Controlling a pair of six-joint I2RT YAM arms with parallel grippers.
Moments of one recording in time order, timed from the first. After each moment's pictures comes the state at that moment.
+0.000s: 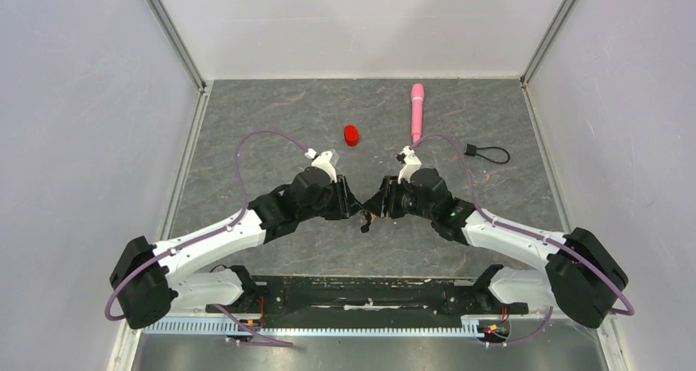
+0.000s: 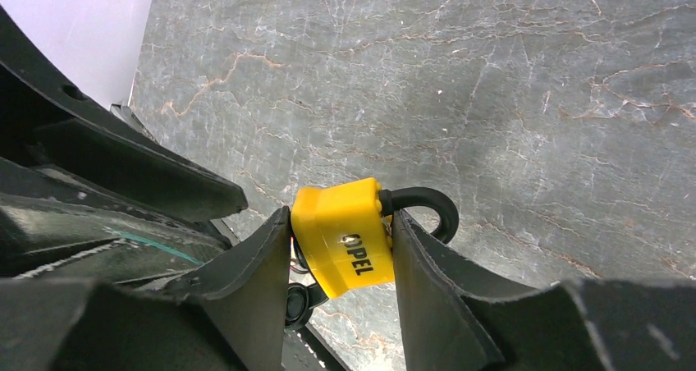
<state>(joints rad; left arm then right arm) -0.89 1.14 0.75 -0.21 -0.03 -0.82 0.76 1.22 0.55 0.20 -0.18 0.68</state>
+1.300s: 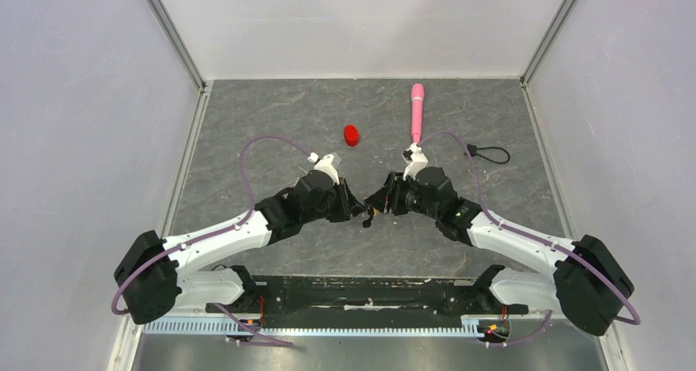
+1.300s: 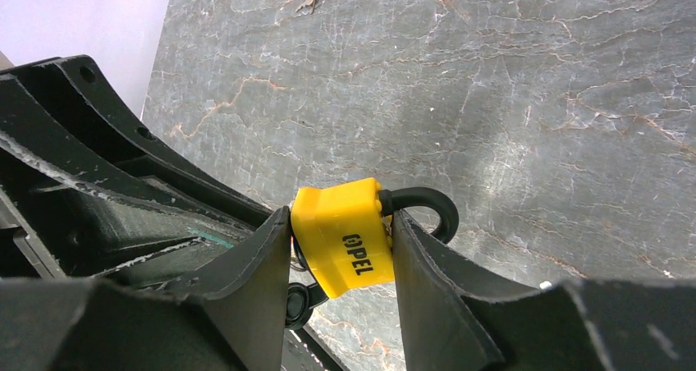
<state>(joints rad) -0.90 1.18 0.69 -0.09 -0.02 -0.88 0.73 1.16 0.55 0.18 -0.15 0.70</state>
